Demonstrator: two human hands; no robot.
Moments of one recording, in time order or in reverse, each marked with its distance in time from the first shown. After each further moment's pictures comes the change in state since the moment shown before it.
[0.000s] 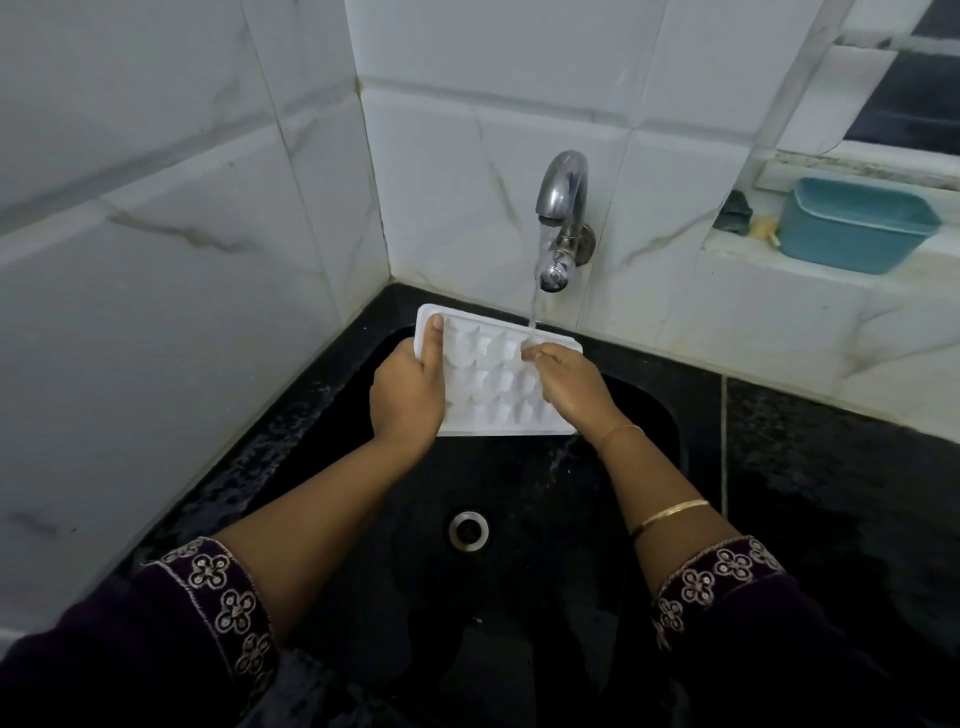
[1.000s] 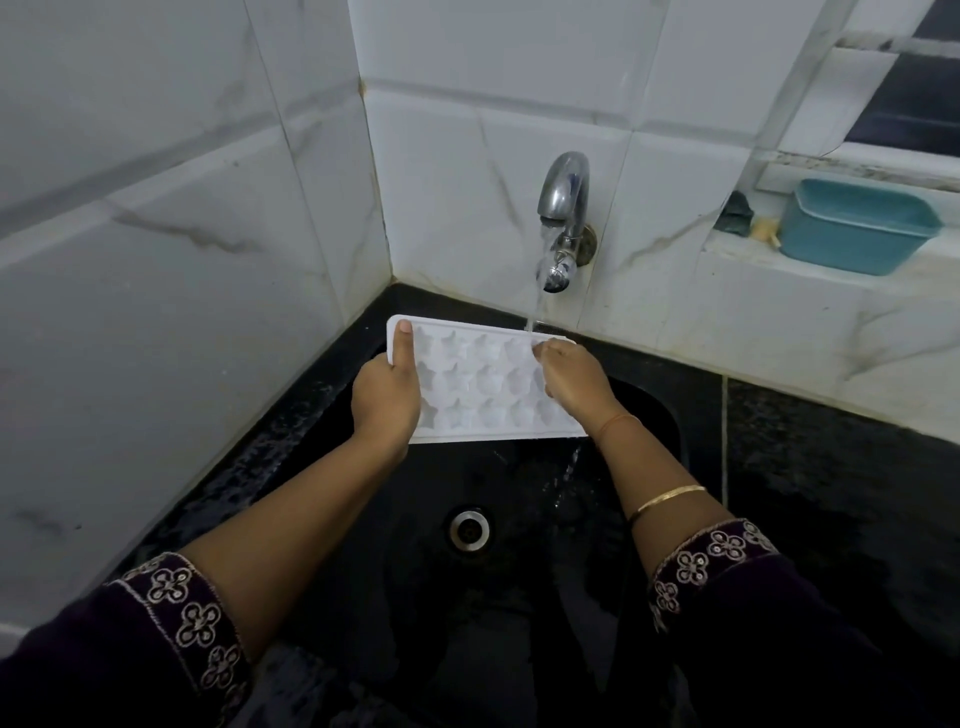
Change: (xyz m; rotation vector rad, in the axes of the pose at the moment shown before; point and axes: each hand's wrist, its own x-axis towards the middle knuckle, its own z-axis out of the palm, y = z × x) left_hand 0.006 -0.011 -0.013 -0.107 0.007 -0.211; right_hand 0.013 -0.002 -0.001 -0.092 0.030 0.055
